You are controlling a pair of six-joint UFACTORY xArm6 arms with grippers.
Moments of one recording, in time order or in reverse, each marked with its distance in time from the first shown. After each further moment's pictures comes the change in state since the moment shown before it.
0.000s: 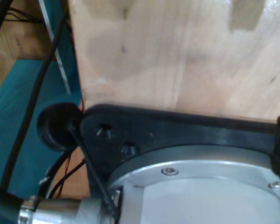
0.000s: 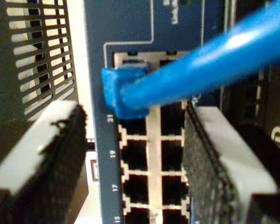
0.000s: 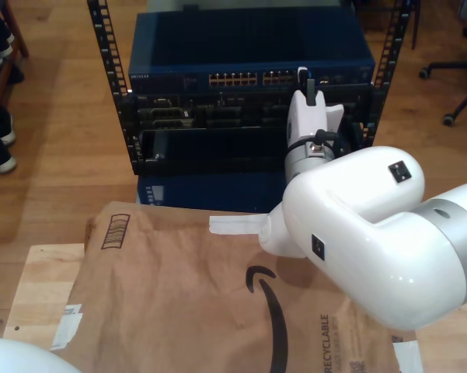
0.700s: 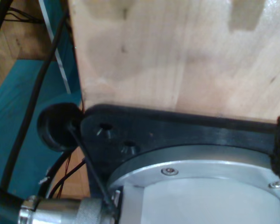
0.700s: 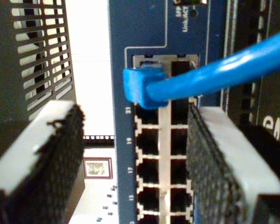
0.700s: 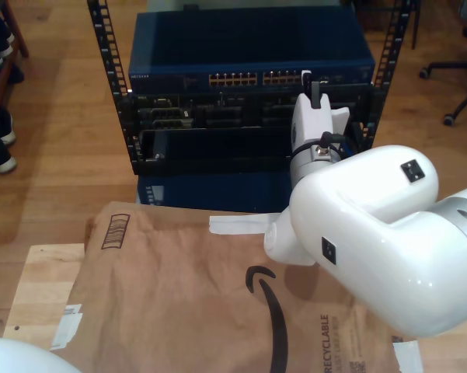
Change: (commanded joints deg) left arm 0.0 0.0 0.0 0.0 0.0 0.0; right arm 0.2 -4.3 6.1 0.0 0.5 0.1
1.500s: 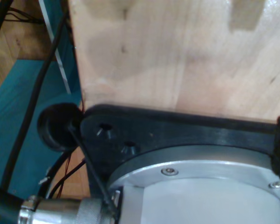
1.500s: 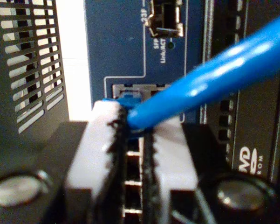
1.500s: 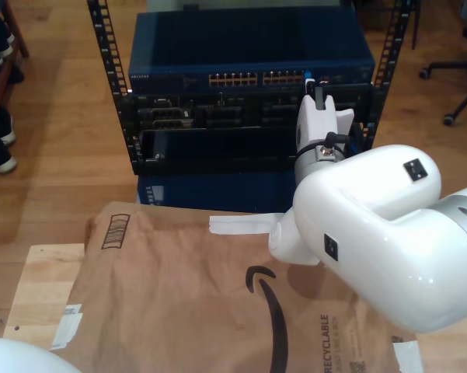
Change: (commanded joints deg) left arm 0.0 0.0 0.0 0.0 0.0 0.0; right arm -0.8 0.3 -0.2 0.1 0.4 0.1
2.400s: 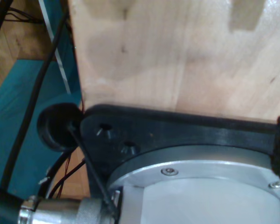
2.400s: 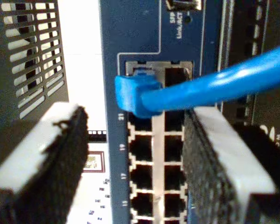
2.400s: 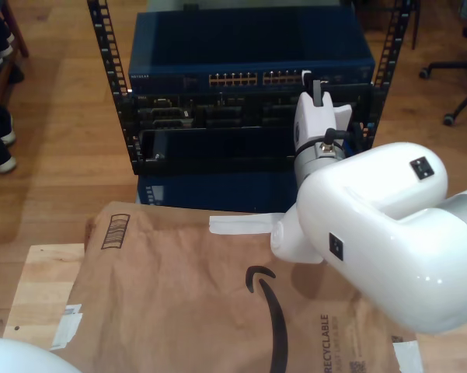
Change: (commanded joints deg) left arm 0.0 0.0 0.0 0.0 0.0 0.0; right arm -0.1 -3.9 3.8 -2.3 2.1 0.0
